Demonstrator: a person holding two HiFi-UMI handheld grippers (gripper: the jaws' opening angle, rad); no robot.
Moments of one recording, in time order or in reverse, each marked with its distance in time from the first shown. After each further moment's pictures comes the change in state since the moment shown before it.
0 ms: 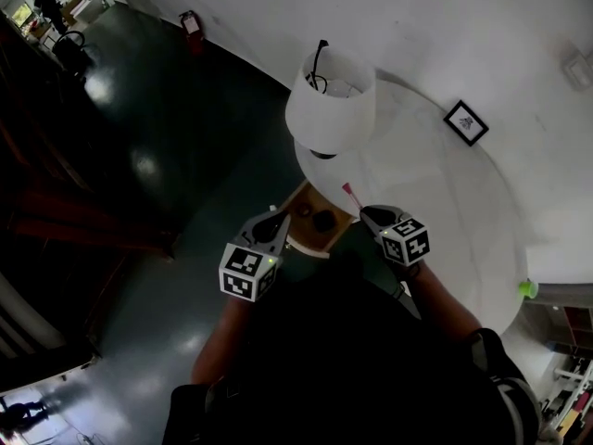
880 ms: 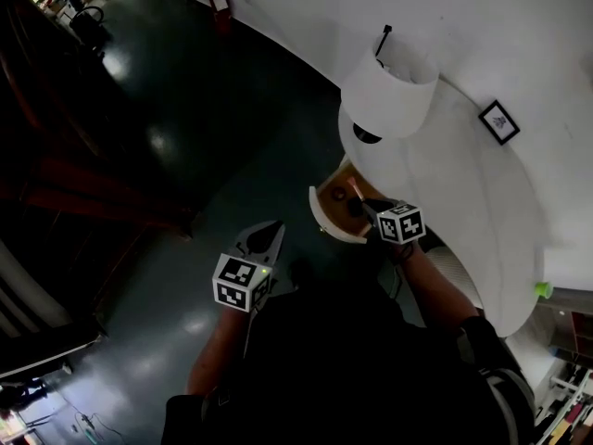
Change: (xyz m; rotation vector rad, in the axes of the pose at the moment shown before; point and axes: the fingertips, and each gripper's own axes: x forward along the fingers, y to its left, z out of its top) left arm -0.111 0.056 -0.065 -0.091 0.074 0.066; right arm 0.108 0.059 -0.032 0.108 0.121 0.031
